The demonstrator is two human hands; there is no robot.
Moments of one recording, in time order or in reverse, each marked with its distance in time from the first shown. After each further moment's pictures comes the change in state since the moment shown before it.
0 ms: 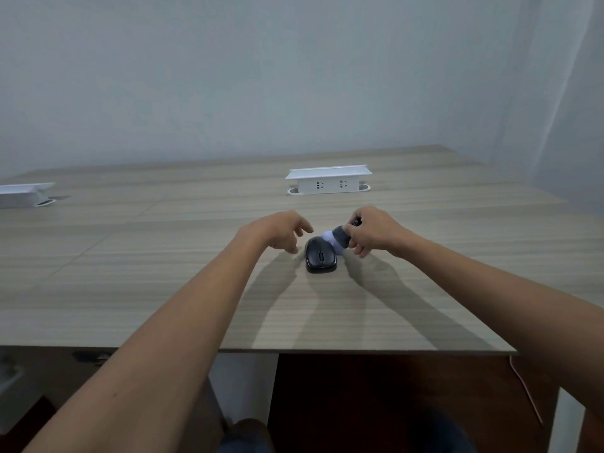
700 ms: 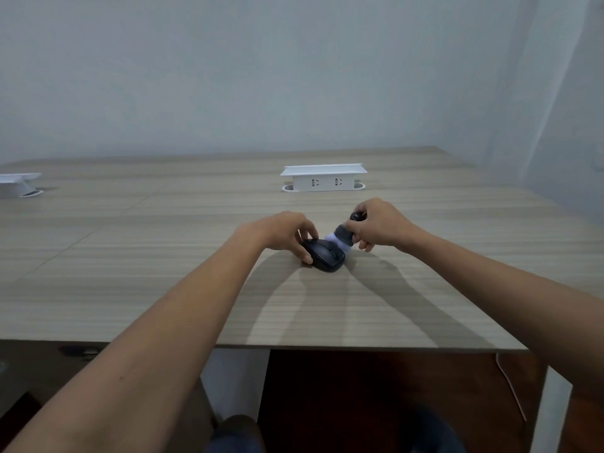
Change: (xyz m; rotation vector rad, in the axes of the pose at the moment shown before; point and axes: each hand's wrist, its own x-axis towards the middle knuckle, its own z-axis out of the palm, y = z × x) left_hand 0.005 0.001 0.012 0.077 0.042 0.216; right_hand -0.011 0.002 -0.019 -0.057 0.025 -0.078
